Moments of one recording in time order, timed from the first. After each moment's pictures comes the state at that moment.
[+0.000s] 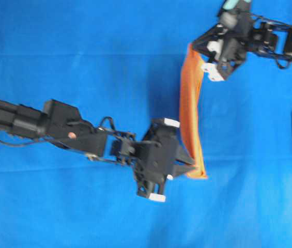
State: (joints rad) left arm -0.20 0.28 0.35 -0.03 -0.15 0.06; right arm -0.44 -0.15 0.79 -0.25 0.01 0.35
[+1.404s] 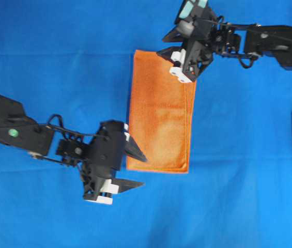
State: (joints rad) left arm -0.24 0.01 0.63 -0.03 -0.07 -0.06; right arm -0.35 -0.04 0.65 -0.27 0.01 0.31
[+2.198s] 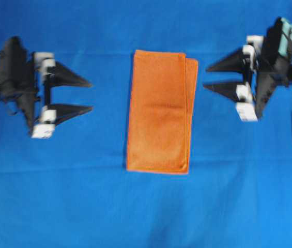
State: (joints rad) left arm 0.06 -0.54 1.13 -0.03 -0.31 -0.06; right arm -0.20 -0.52 1.10 -0.18 -0.21 0.33
